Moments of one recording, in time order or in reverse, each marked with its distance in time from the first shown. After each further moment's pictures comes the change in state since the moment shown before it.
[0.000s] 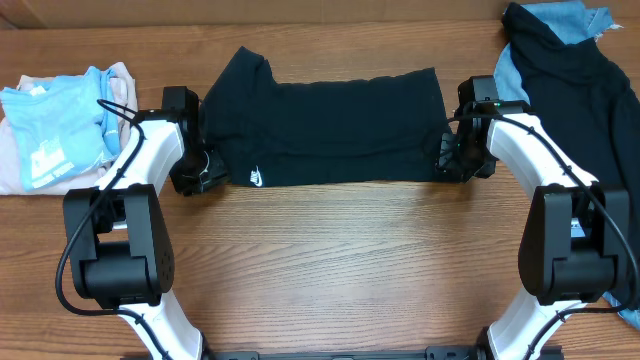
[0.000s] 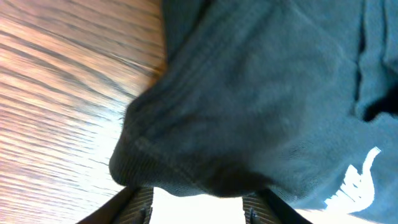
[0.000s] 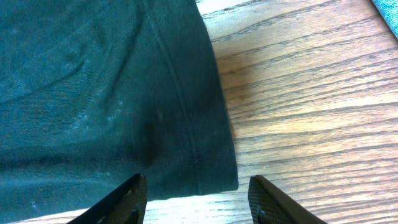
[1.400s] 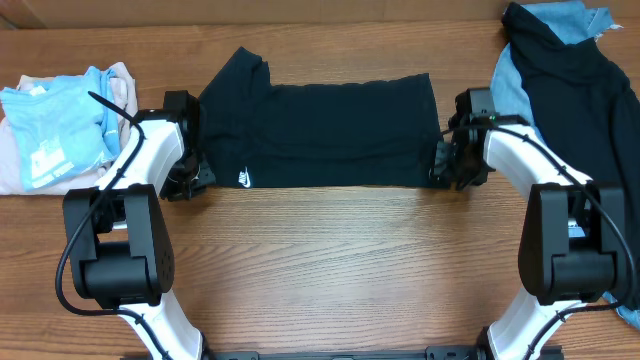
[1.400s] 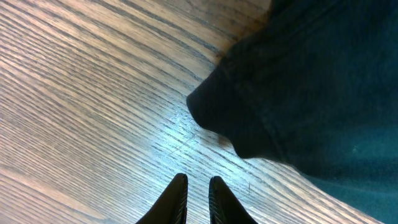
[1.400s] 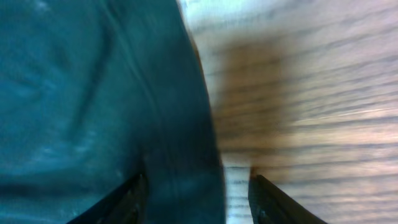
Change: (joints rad) left arm 0.000 0.000 0.003 -0.096 -0.275 -0.021; right arm 0.000 -0.001 -0.126 0.158 -0.076 -0.002
